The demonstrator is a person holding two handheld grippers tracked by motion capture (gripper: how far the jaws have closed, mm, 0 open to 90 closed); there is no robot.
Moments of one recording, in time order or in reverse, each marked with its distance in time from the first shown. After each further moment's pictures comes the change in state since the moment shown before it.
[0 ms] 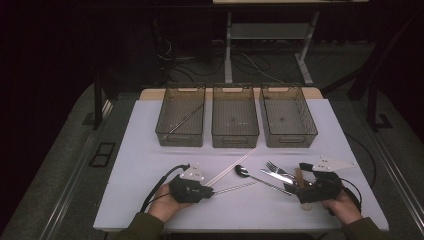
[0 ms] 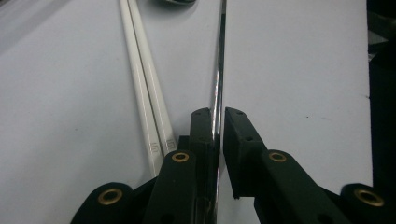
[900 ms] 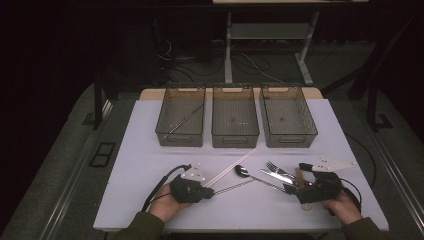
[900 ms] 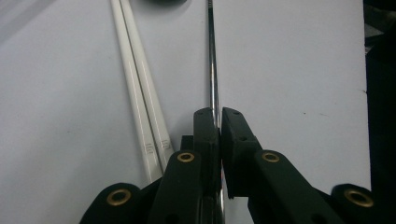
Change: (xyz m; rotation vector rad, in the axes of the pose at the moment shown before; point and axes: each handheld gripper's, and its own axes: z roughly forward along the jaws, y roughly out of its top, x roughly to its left) left arm -0.002 0.002 0.000 0.021 -0.019 0.012; right arm 0.001 0.000 0.000 0.006 0.006 -0.005
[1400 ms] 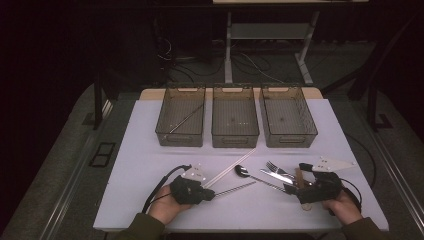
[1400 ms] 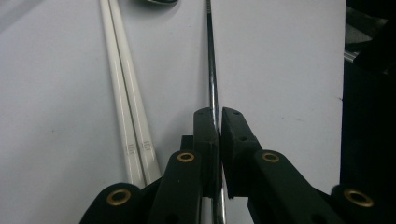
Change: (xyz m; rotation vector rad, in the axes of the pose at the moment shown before) left arm -0.006 0.005 -0.007 -0.006 -0.016 -0.040; right arm 0.000 0.000 0.000 0.000 -0.001 -0.001
